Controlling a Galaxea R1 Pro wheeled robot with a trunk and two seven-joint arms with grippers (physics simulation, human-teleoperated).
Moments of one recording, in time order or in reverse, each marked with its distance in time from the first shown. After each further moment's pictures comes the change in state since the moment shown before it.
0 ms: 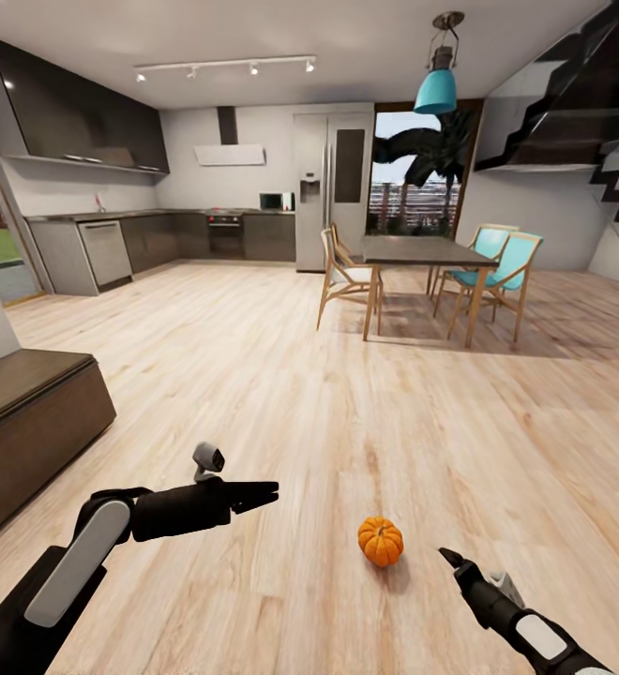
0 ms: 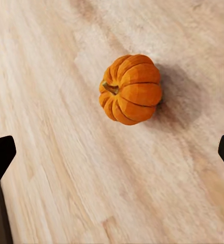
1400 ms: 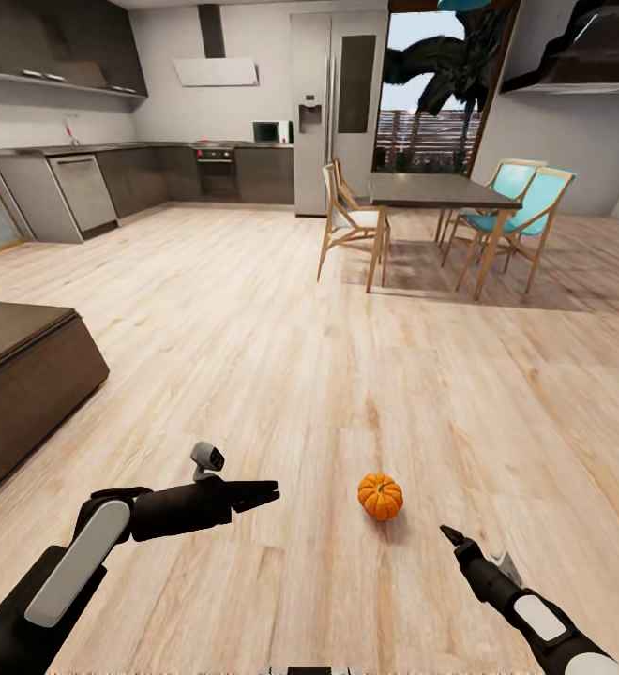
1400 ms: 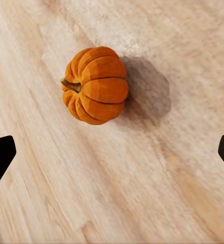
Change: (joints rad) left arm 0.000 -0.002 0.001 -0.005 -0.002 0.000 -0.034; right arm -0.015 0.000 -0.010 -0.068 -0.028 0.001 0.007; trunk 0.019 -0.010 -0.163
